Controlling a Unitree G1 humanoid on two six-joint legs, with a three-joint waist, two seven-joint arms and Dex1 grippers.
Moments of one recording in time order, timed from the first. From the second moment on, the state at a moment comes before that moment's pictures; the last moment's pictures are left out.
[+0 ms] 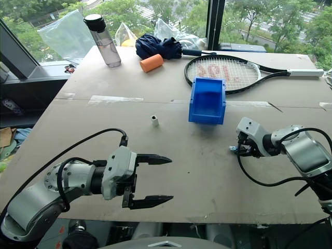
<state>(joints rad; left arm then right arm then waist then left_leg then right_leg) -0.02 0.81 -0.05 -0.81 -0.65 0.61 -0.93 -0.45 -0.95 0.31 -0.16 0.23 0.87 0.96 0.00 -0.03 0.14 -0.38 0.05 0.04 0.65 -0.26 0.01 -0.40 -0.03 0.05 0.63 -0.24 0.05</state>
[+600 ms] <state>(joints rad) -0.01 0.82 -0.01 -0.53 -0.53 0.49 -0.95 -0.60 -0.72 0.55 -0.33 0.13 0.90 0.91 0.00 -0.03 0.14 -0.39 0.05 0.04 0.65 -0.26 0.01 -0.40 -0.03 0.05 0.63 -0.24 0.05</state>
